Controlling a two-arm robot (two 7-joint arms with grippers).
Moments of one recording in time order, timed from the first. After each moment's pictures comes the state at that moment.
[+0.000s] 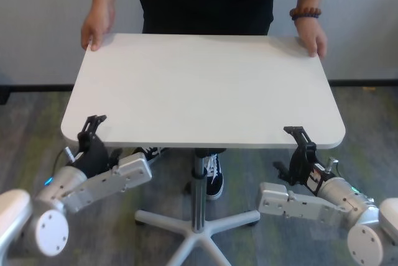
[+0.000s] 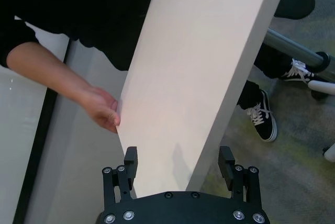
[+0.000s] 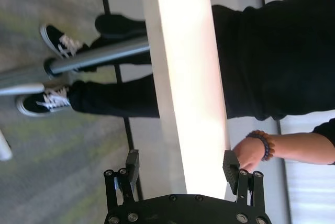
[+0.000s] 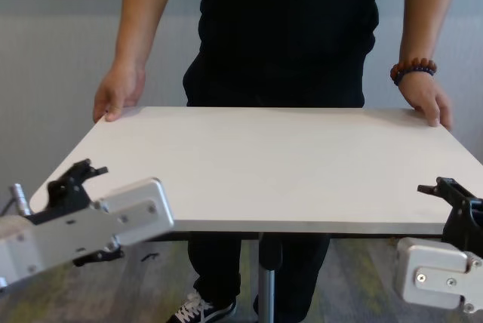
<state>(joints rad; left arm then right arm) -0.23 0.35 0.42 -1.29 0.76 0.03 0.00 0.23 0.43 -0.50 -1.28 -0.85 0.00 0.00</state>
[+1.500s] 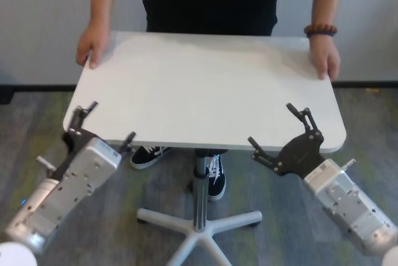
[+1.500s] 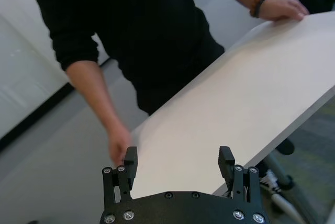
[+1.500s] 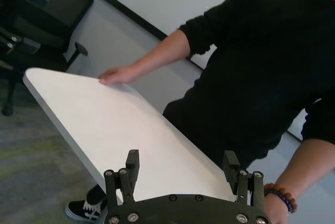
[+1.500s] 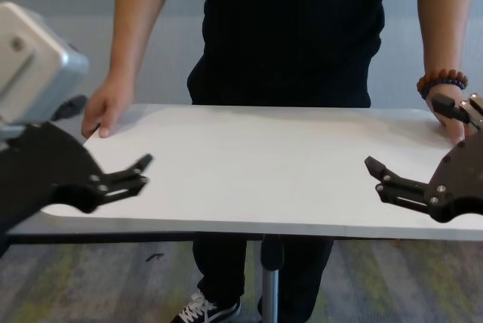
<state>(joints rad) 0.09 0.31 0.20 -1.75 0.40 -0.07 -0.08 -0.02 0.36 -0.27 -1.59 -0.29 -0.35 0.12</state>
